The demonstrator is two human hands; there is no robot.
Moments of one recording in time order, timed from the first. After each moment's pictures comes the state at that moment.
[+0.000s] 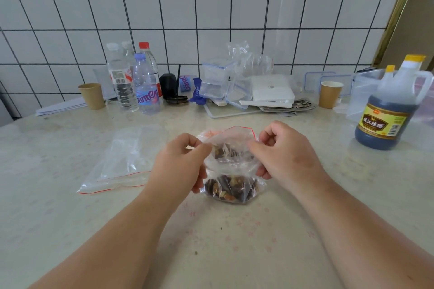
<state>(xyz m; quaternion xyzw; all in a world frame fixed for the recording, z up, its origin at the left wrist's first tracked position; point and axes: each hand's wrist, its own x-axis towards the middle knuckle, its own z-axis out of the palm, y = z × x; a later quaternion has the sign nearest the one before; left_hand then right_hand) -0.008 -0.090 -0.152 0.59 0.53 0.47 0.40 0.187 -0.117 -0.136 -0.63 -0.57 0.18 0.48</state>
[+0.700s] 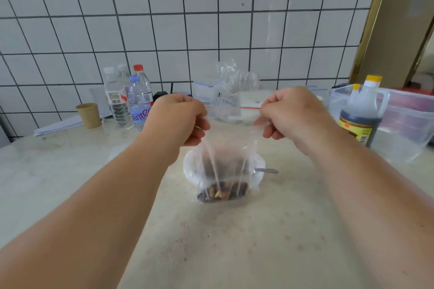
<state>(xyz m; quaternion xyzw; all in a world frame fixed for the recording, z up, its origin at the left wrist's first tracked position) 0.019 -0.089 -0.035 0.57 0.49 0.52 0.41 0.224 -0.115 -0.034 -0.65 -0.55 0.19 0.49</state>
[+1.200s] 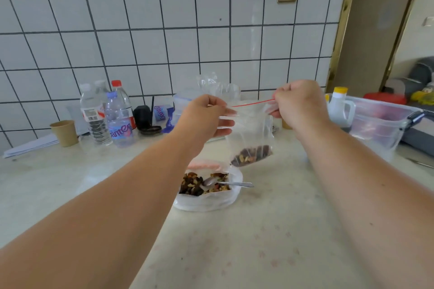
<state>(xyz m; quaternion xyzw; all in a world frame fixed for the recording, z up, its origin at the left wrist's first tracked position) 0.113 -0.044 -0.028 0.59 0.39 0.48 0.53 0.299 -0.084 -0.014 -0.66 -0.43 0.10 0.61</state>
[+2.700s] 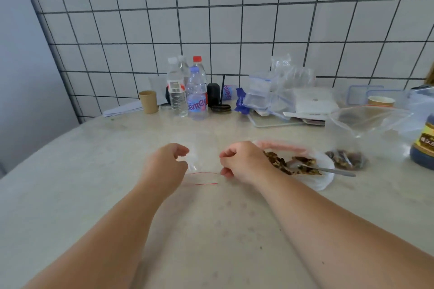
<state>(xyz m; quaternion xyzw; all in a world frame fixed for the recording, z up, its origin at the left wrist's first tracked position) -0.151 -0.060 -0.163 0.60 0.67 0.39 0.21 0.043 -0.057 -0.143 -0.62 -0.63 0.35 0.33</state>
